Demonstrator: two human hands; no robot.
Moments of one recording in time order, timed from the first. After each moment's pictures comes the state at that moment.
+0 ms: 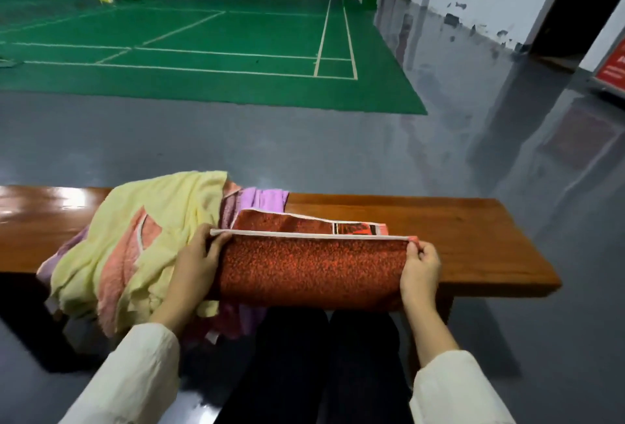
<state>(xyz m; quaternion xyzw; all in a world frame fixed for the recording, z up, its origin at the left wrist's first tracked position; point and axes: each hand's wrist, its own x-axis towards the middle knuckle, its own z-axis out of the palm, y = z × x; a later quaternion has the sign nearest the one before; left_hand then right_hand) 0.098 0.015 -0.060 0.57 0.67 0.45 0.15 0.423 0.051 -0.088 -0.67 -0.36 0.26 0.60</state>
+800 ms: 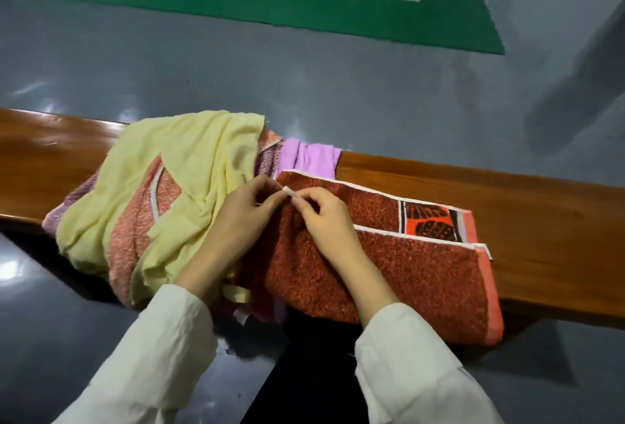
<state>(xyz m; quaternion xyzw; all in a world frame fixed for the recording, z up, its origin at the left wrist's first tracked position) 0.083 0.085 -0.080 0.58 0.67 0.39 0.26 0.223 0.118 -0.109 -0.47 -0.69 0.41 0.37</state>
